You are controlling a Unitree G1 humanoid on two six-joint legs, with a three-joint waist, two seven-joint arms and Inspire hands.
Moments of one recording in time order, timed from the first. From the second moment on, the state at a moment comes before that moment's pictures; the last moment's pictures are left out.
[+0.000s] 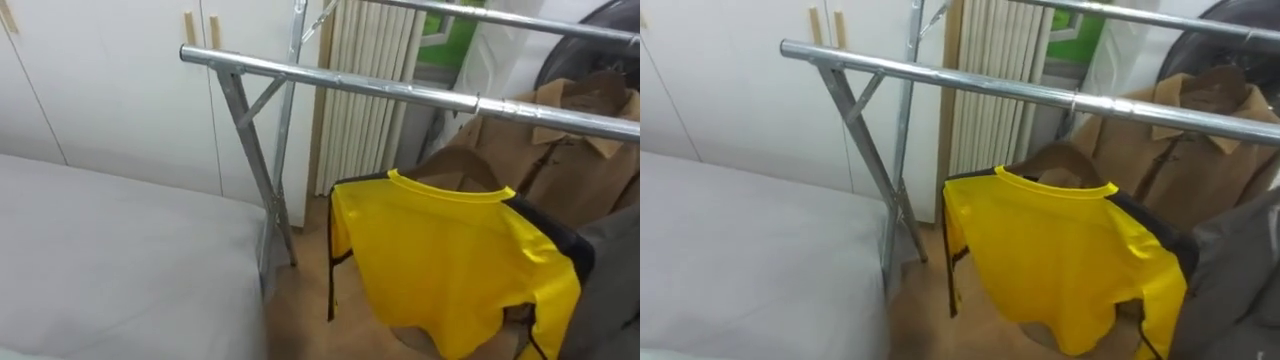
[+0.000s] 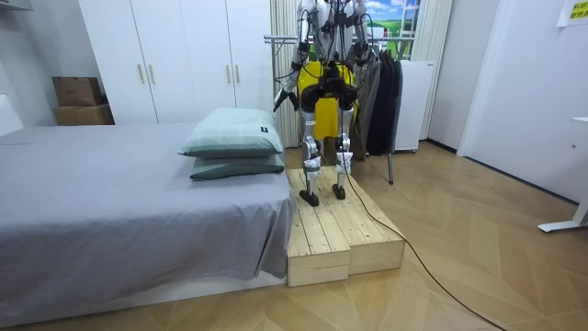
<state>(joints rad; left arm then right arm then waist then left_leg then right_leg) 0.27 0.23 -0.10 0.70 0.42 -0.12 0.27 -0.03 -0.26 0.13 1.08 0.37 -0.10 0.09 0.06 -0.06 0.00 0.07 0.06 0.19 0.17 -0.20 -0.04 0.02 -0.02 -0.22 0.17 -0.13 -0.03</state>
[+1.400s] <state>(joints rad) 0.22 0.18 -0.08 0.80 0.40 -0.13 0.25 0.13 -0.22 0.05 1.20 0.16 -0.14 0.01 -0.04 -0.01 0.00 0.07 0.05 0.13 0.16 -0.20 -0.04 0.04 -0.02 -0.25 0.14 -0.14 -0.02</state>
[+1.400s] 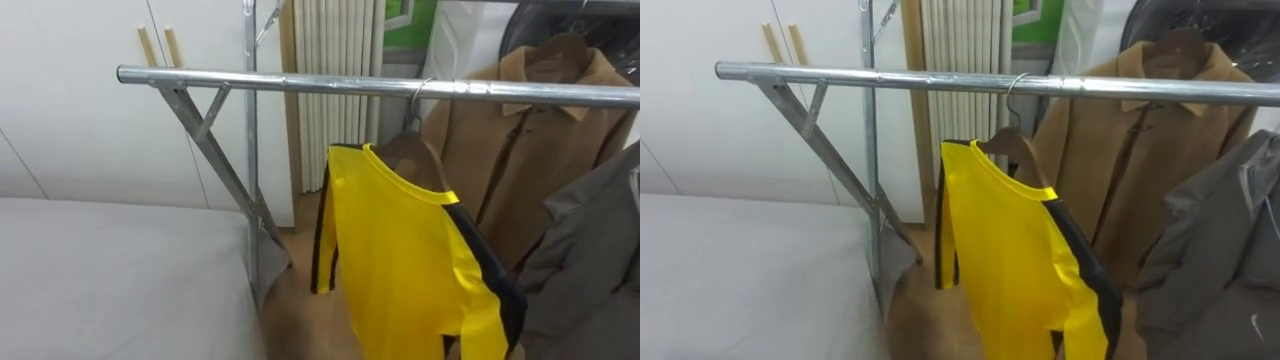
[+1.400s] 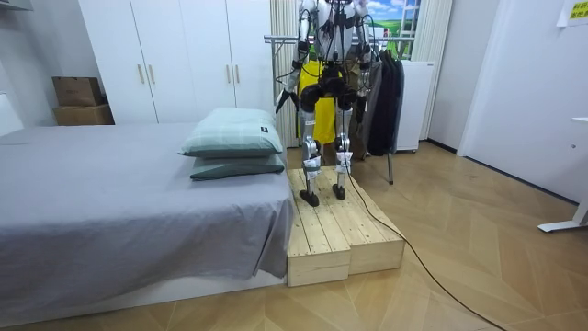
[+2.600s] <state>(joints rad) 0.19 0.18 -0.07 0.77 0.39 -0.13 0.26 0.13 -0.20 0.04 1.19 0.26 -0.09 0.07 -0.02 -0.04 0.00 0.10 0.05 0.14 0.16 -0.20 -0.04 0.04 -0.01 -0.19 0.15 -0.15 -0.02</state>
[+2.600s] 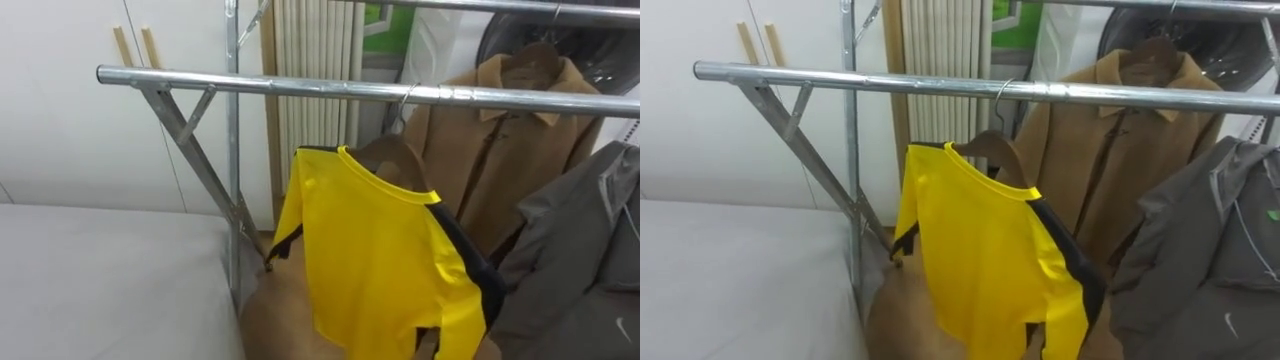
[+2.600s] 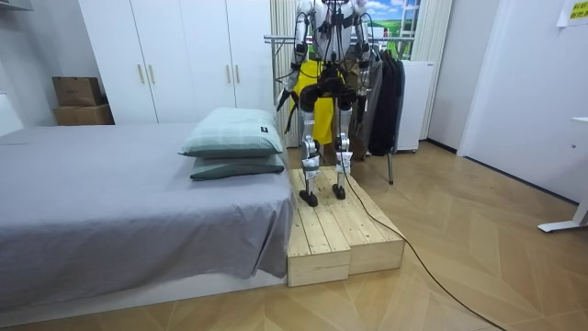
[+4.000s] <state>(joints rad) 0.16 0.14 -0.08 0.89 0.38 -0.12 0.16 -0.01 -0.23 0.10 1.24 0.01 -0.06 0.04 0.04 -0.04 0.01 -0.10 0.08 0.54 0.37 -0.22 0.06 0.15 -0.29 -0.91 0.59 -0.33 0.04</state>
